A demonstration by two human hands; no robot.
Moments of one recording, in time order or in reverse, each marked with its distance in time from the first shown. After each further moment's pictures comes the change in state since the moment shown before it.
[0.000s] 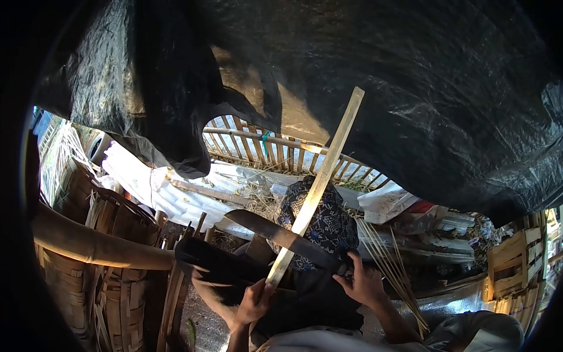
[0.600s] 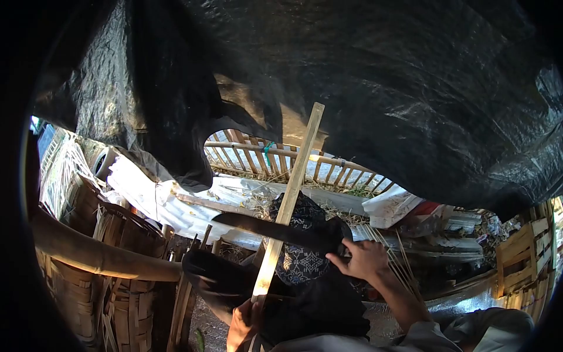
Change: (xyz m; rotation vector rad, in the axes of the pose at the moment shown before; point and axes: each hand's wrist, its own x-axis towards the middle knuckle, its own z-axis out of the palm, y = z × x) left_hand -0.040 -0.007 -0.021 0.138 0.182 -0.037; right_hand 0.066 -0.002 -0.012 -0.180 0.063 -0.018
